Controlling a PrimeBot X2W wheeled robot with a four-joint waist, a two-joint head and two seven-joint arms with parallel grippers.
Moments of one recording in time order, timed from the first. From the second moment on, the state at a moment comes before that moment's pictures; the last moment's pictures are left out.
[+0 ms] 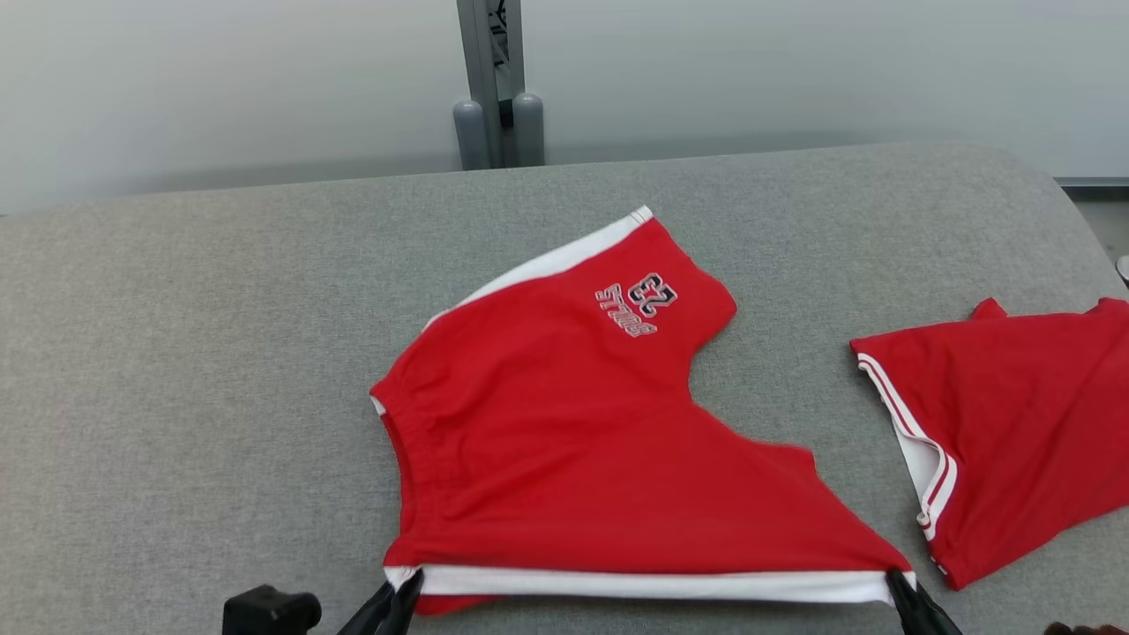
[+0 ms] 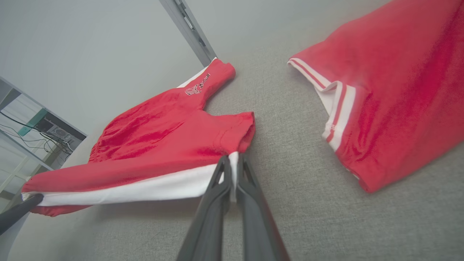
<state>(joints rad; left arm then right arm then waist) 0.20 0.29 -0.34 -0.14 -0.53 0.04 0.14 0.27 -0.17 0.15 -0.02 0.65 0.13 -0.08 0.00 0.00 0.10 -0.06</state>
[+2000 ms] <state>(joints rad) -0.48 0.12 -0.40 0.33 -0.56 -0.03 -0.04 -0.91 -0.35 0.48 0.79 0.75 0.13 -0.13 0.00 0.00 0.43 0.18</state>
